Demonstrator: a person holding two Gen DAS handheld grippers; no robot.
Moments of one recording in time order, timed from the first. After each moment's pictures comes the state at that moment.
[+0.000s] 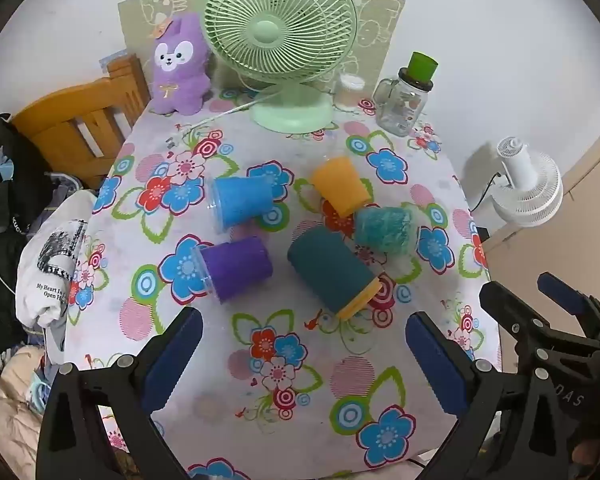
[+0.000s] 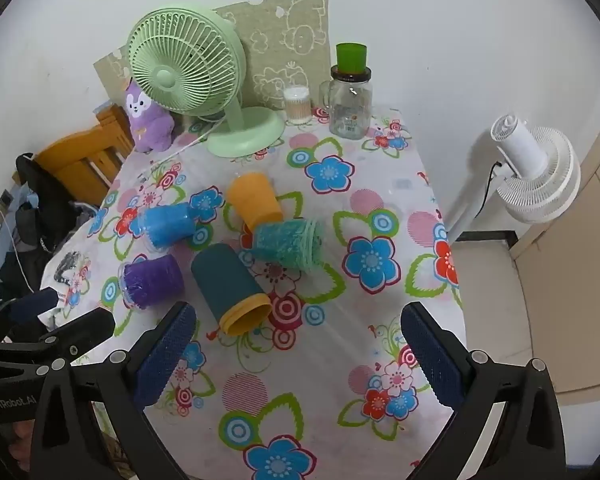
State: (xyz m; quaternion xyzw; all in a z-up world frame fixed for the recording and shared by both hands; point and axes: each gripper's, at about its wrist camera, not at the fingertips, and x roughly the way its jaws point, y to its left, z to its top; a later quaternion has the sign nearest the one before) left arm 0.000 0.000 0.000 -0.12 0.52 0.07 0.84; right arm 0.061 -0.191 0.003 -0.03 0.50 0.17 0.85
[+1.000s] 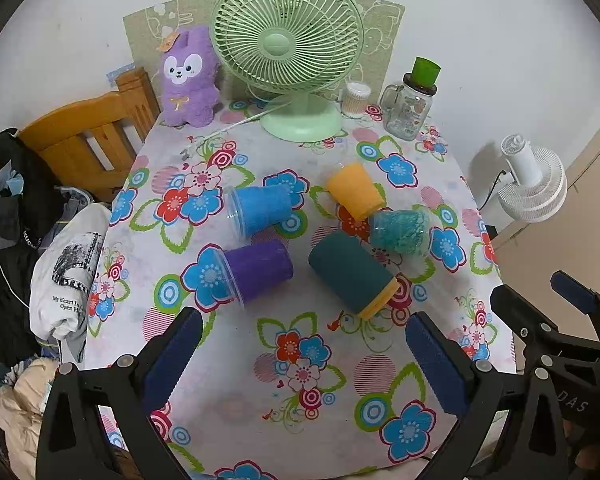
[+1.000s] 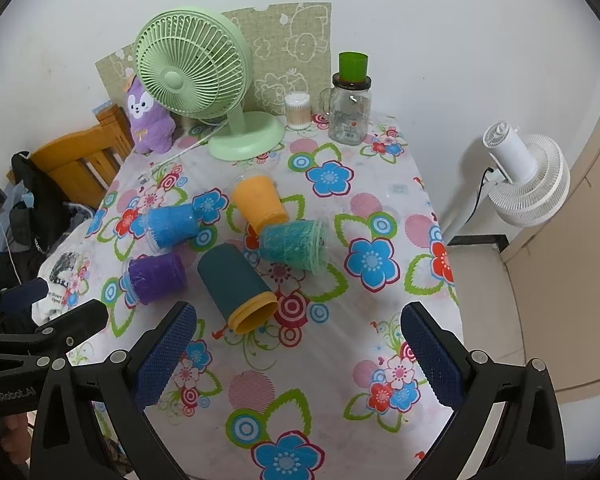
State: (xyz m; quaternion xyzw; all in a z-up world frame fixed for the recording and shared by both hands) left arm -0.009 0.016 0.012 -0.09 0.52 0.08 0.85; right arm 0.042 -0.177 0.014 -0.04 0.48 0.16 0.86
